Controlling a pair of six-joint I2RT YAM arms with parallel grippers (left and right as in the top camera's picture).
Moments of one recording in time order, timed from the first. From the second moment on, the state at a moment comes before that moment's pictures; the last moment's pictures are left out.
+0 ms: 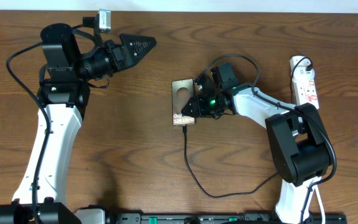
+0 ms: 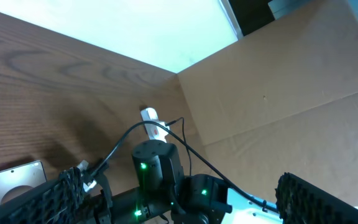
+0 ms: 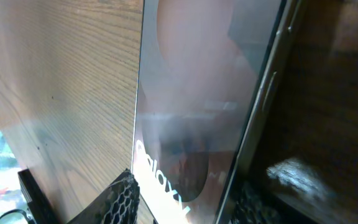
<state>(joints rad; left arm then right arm) 0.03 1.45 1.19 -0.06 1.04 -0.74 0.40 2.03 1.19 -0.34 -0.65 0.33</state>
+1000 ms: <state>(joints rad) 0.03 1.45 1.19 -0.06 1.04 -0.74 0.40 1.96 1.27 -0.52 -0.49 0.33</state>
